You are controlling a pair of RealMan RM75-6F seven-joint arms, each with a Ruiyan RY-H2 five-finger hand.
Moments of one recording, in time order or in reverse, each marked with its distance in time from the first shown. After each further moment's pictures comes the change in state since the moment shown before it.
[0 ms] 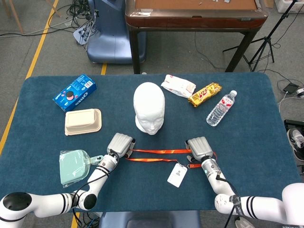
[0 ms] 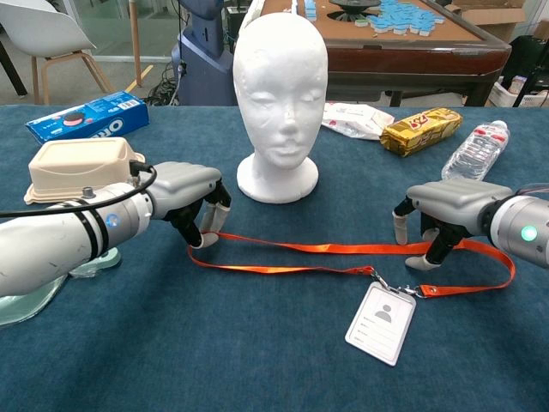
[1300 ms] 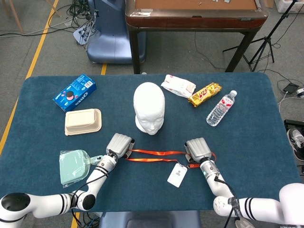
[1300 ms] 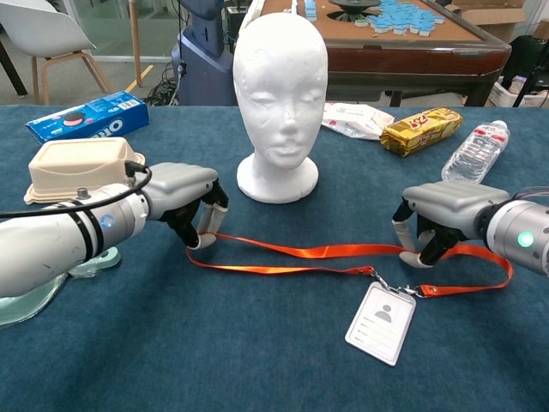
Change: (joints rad) left arm 0.012 0.010 0.003 -0.009 0.016 0.002 -0.023; right arm -0.002 -0.021 -0.016 -0.003 -0.030 0.040 0.029
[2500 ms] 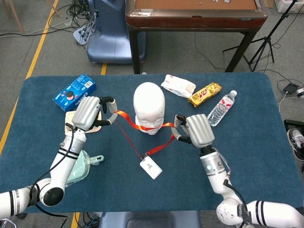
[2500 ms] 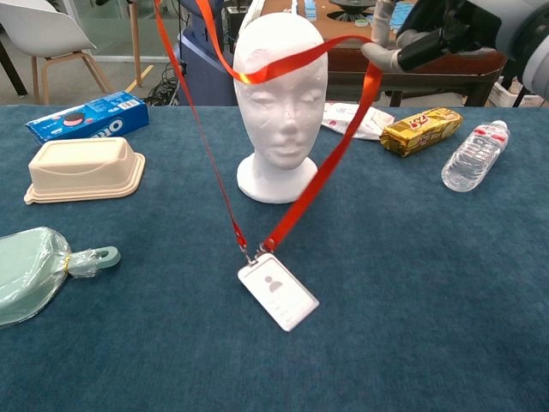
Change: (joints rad) left arm 0.076 0.506 -0.301 -0.510 0.061 0.141 -0.397; right arm -0.077 0.097 0.241 -0.275 -0.445 0.306 0.312
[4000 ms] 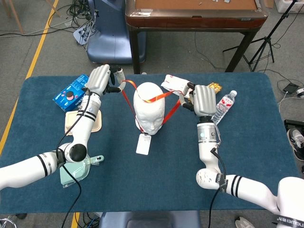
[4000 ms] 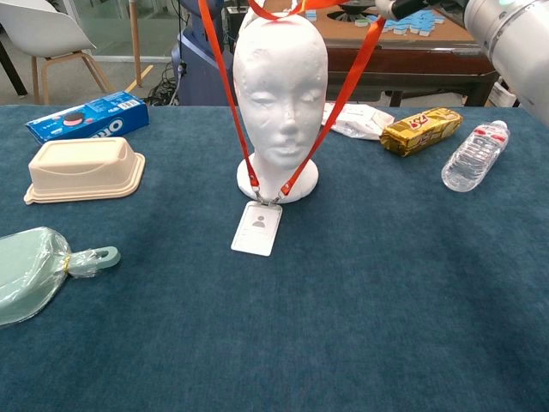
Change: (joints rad) left arm -0.361 -0.132 -0.059 0.501 -0.404 -0.206 0.015; right arm 0.189 -0.158 0.257 0.376 0.307 -0.036 -0.055
